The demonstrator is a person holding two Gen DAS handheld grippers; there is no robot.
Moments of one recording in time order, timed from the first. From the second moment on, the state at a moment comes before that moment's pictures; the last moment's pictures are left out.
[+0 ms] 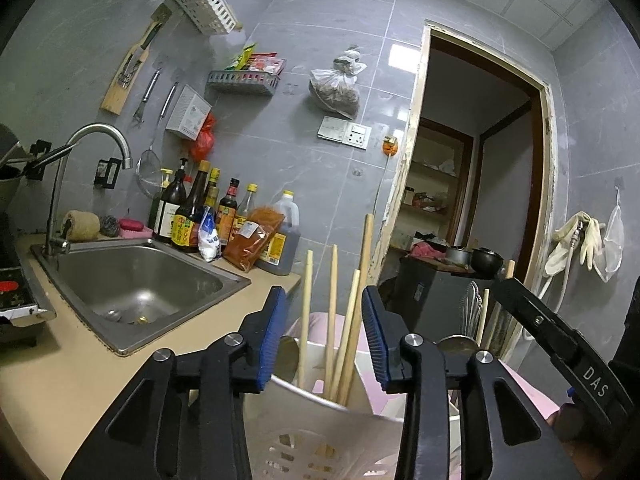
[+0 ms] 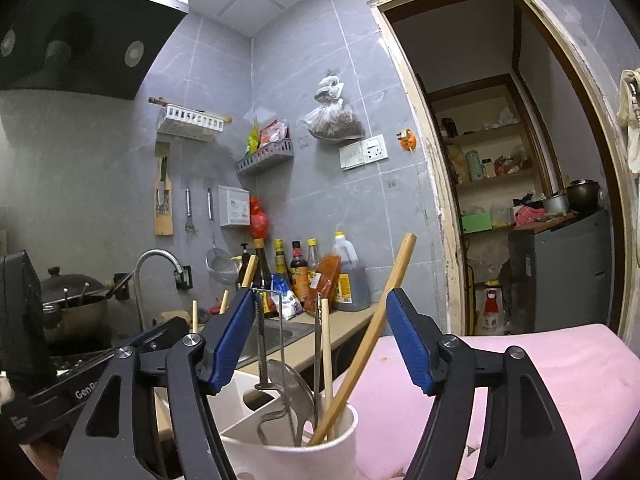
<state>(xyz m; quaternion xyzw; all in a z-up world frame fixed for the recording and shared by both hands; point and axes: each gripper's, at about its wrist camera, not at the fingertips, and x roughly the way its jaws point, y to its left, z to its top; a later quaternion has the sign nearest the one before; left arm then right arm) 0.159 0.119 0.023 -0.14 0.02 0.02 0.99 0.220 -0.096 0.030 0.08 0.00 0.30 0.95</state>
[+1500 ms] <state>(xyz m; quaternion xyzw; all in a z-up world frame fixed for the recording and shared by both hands) 0.108 0.091 0.018 -0.09 0.13 -0.03 0.99 0.151 -0.164 0.025 0.08 0.06 0.20 0.97</state>
